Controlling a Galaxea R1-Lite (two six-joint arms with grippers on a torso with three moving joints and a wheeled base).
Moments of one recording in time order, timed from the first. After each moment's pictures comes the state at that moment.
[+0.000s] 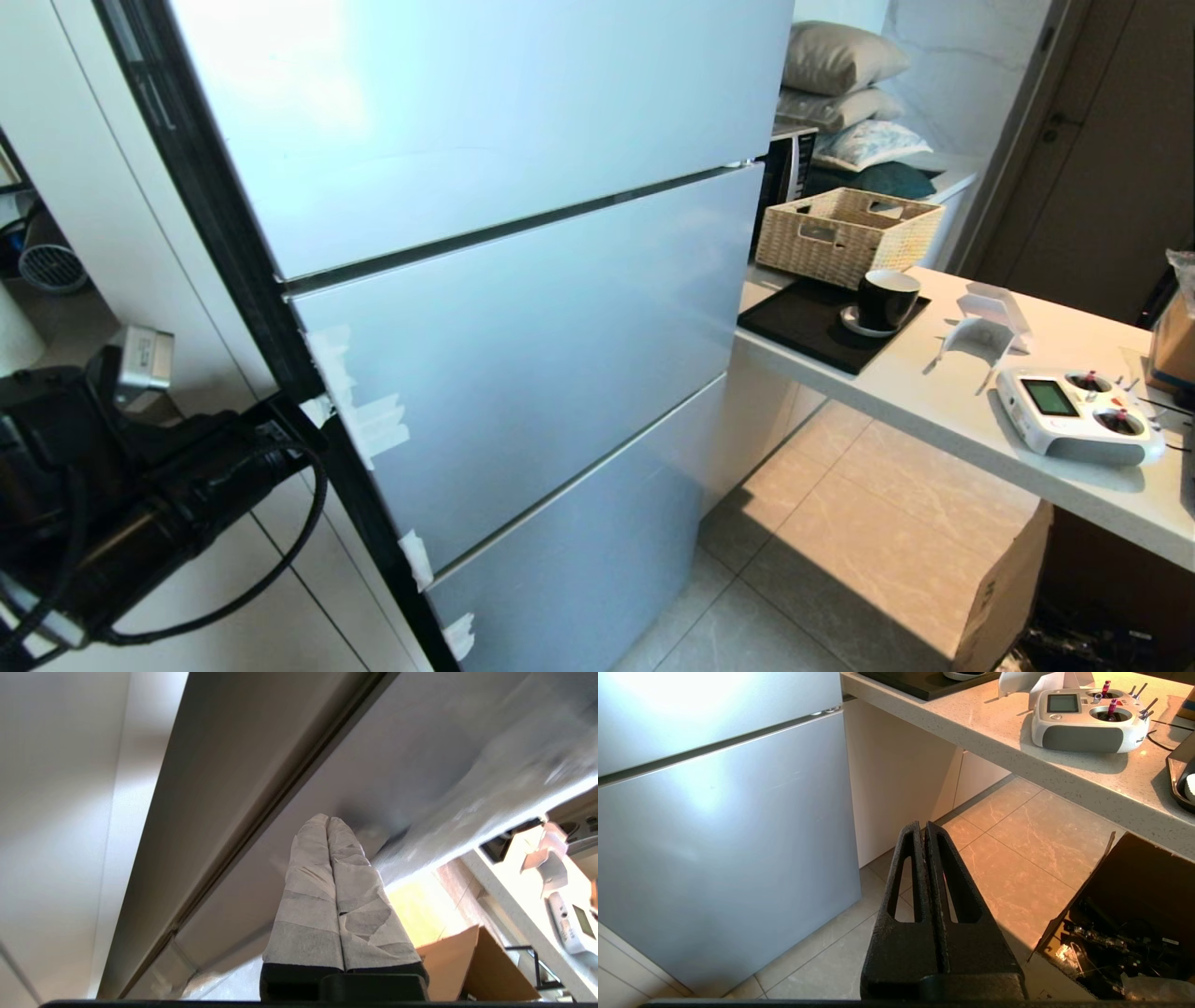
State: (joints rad) left arm -0.22 1.45 -0.39 -0.95 0.11 -0.49; right arm 0.01 0.00 0.00 0.00 0.00 0.00
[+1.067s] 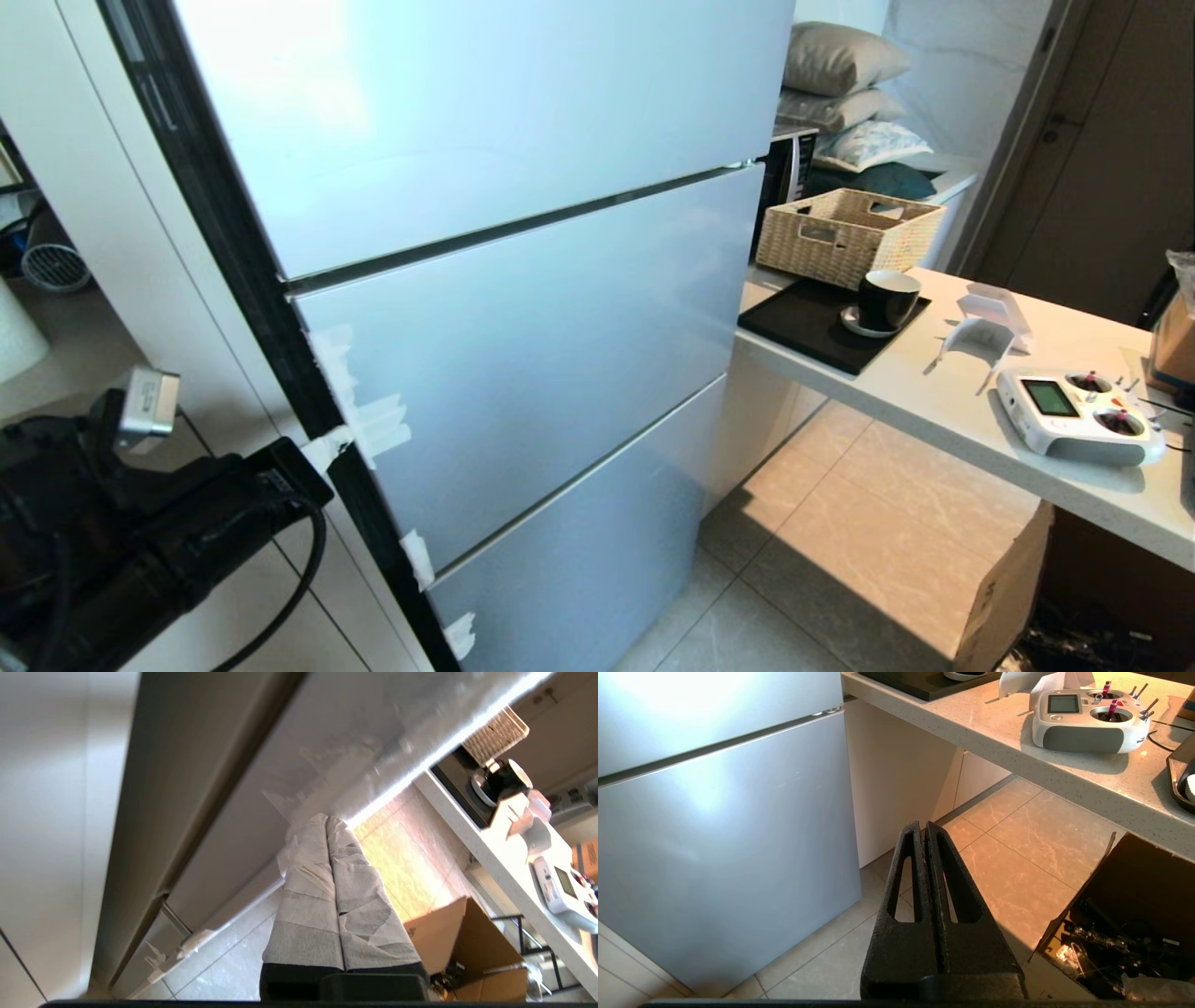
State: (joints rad) left arm -0.28 1.43 -0.27 -1.04 0.06 -0.49; right arm 0.01 0.00 0.00 0.00 0.00 0.00
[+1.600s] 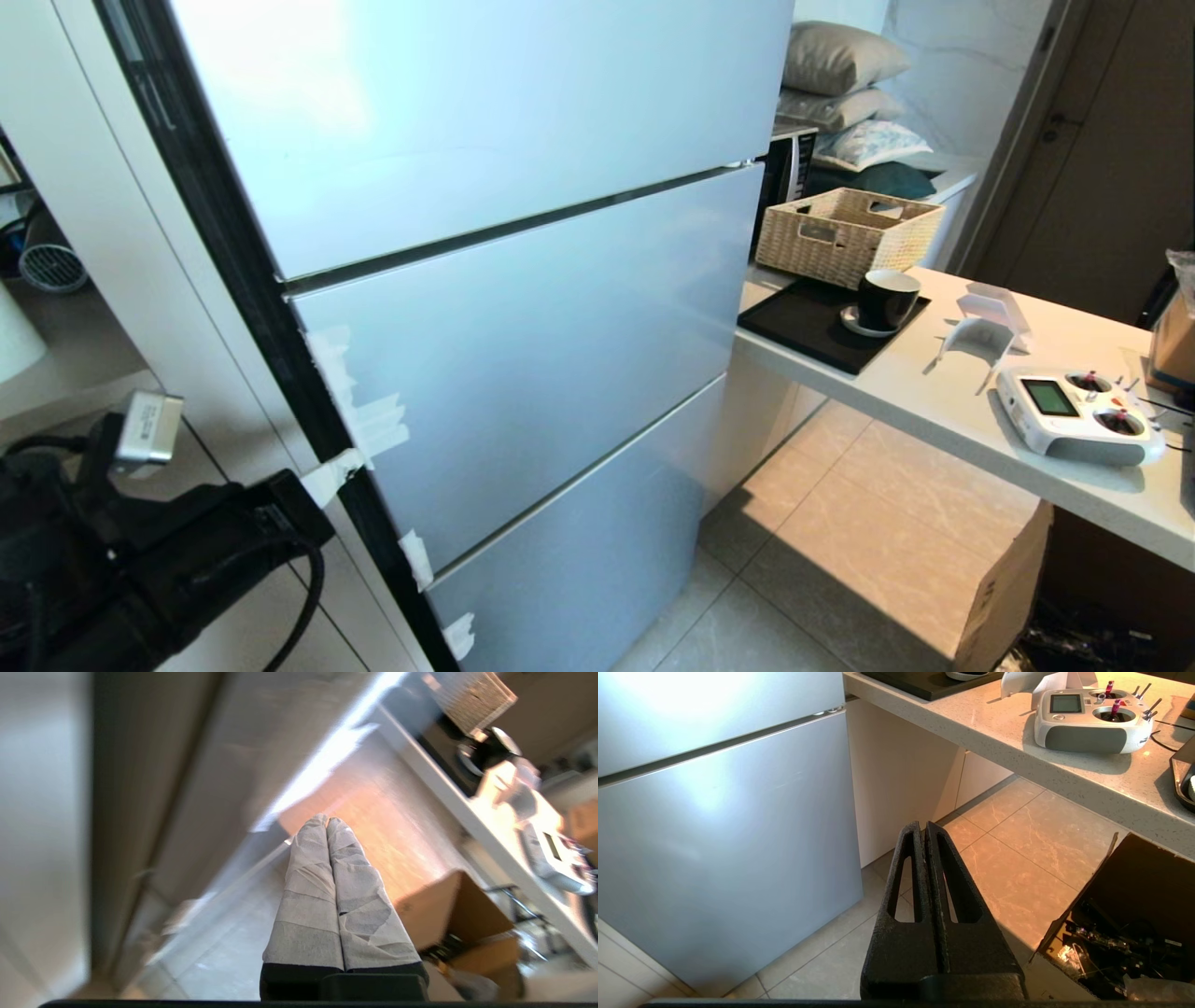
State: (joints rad) left arm -0.31 1.38 -0.21 -1.04 0.07 -0.46; right arm 0.01 0.00 0.00 0.00 0.00 0.00
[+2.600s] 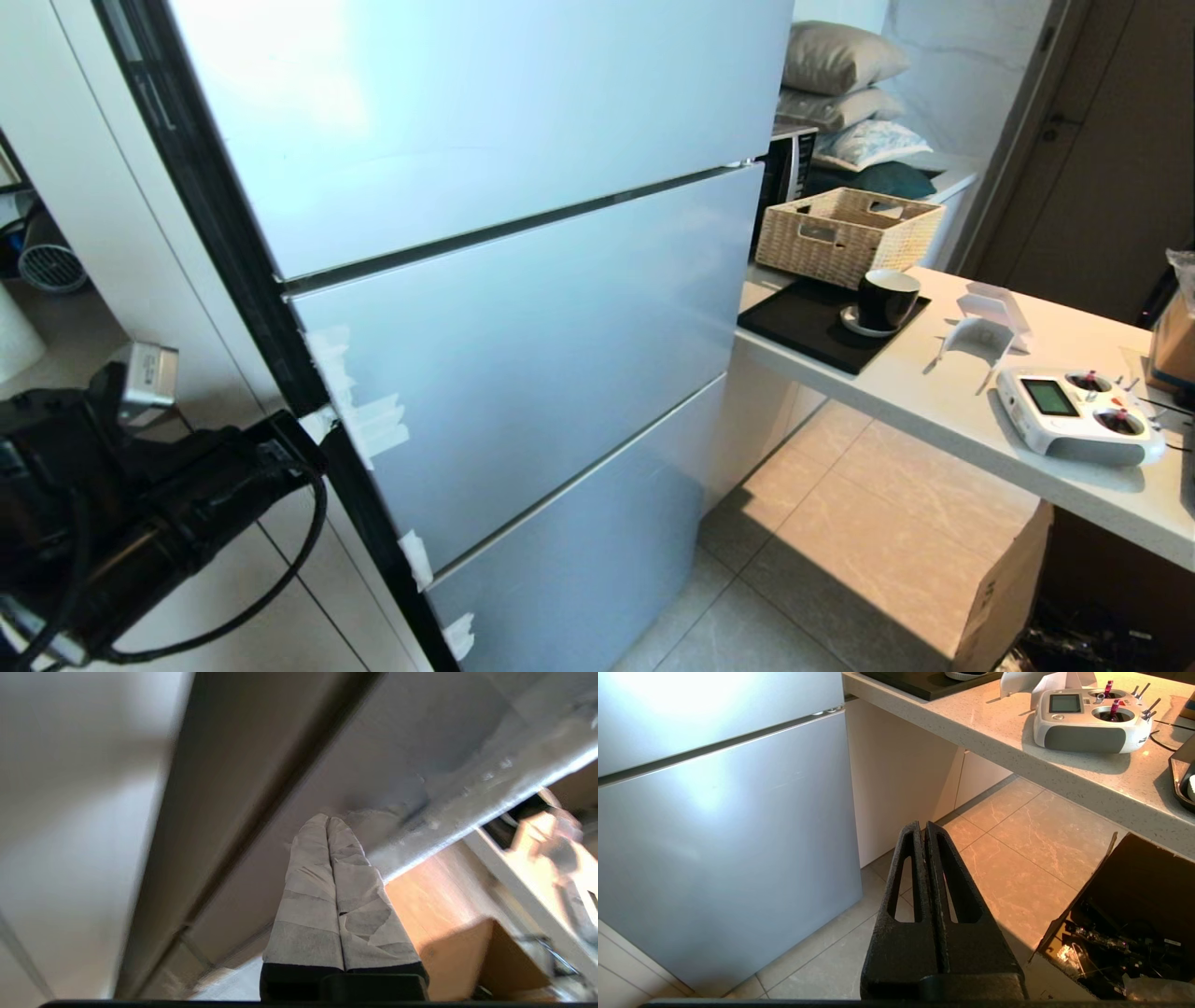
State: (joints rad) left arm -0.20 1.48 -0.34 -1.04 0.07 -0.45; right arm 0.01 0.00 0.00 0.00 0.00 0.00
